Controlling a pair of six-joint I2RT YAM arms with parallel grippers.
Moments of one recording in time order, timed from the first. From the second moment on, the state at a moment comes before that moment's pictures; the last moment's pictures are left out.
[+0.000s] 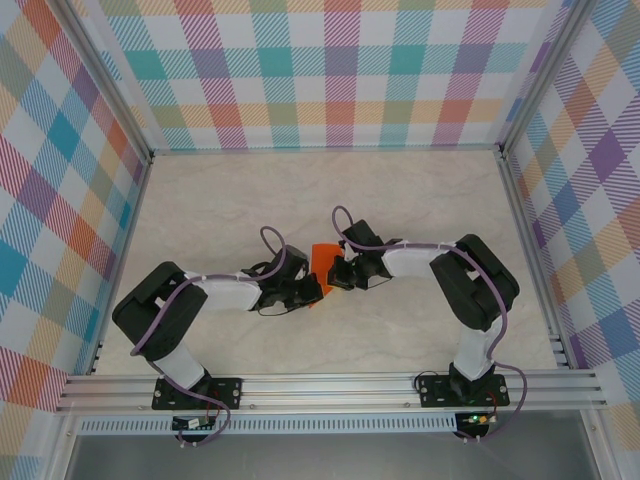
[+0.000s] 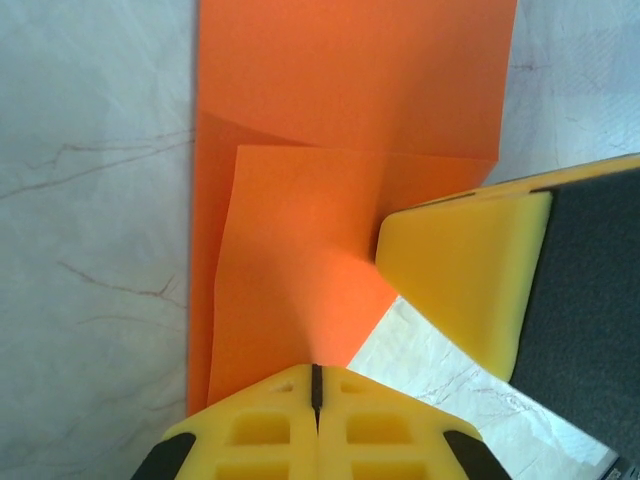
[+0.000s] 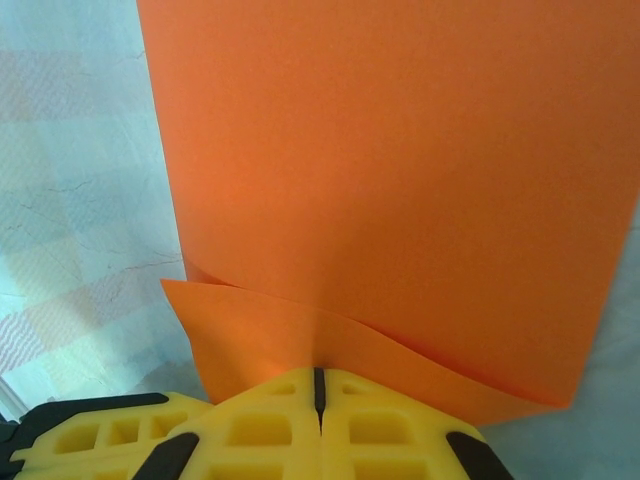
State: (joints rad) left arm -0.73 1.64 0.67 0.03 0.28 -0.95; right arm 0.67 1.85 0.97 -0.20 -0.45 0.81
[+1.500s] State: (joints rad) left arm -0.73 1.53 0.82 -0.21 0.14 -0.86; right arm 0.55 1.63 0.90 -0.24 -0.46 0.84
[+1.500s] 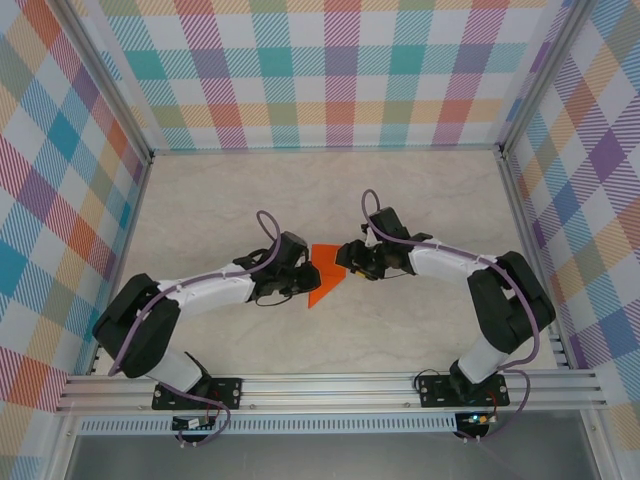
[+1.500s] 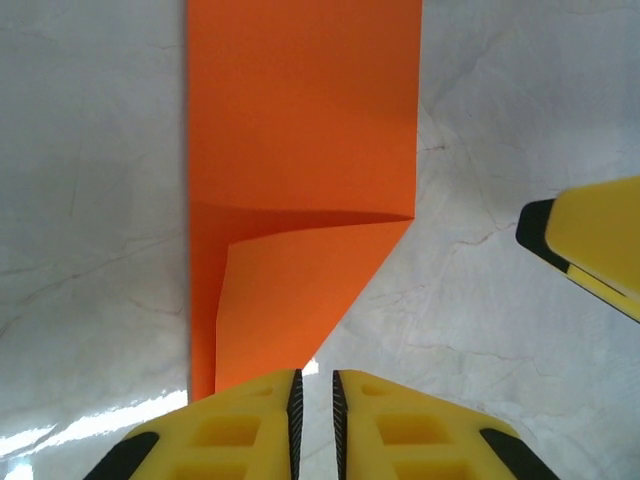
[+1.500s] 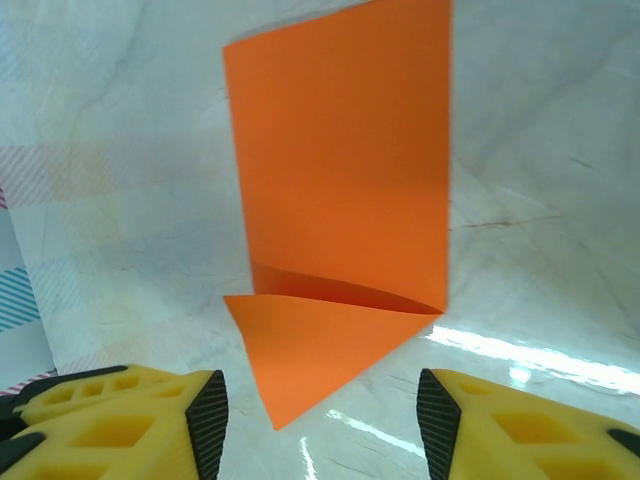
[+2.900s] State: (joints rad) left arm -0.72 1.73 0.94 -0.32 0.01 -0.89; right arm 0.54 1.83 0.96 -0.21 -0.64 0.90
